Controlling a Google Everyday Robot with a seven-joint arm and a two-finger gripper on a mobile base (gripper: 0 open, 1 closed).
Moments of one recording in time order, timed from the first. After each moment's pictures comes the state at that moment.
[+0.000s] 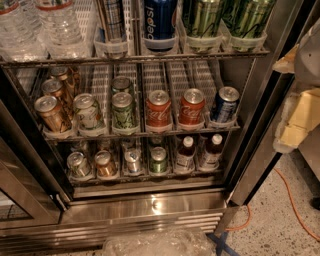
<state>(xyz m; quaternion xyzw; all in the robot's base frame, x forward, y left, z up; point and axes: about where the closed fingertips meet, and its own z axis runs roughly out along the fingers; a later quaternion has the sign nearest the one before) 0.438 -0.217 0.976 -0.60 0.78 -0.03 0.16</state>
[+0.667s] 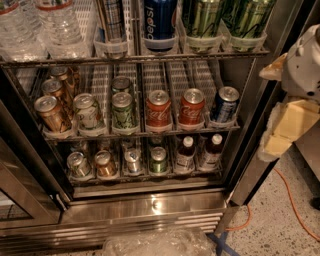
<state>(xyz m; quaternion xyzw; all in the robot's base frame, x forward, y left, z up) 0.431 -0.191 0.966 -0.61 0.77 -0.01 0.19</state>
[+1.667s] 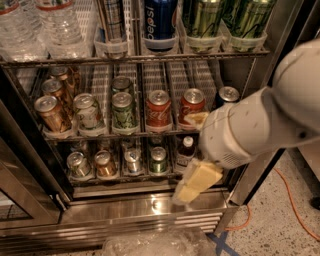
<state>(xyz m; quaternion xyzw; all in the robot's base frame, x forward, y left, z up) 0.409 -0.051 0.874 -0.63 0.71 0.11 0.30</state>
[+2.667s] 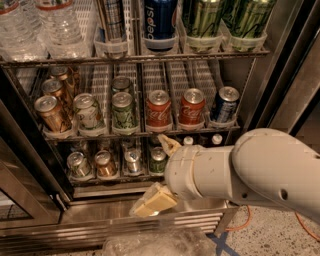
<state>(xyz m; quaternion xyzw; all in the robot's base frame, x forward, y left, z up) 0.406 0.019 0.819 -0.56 0.70 0.16 0.42</state>
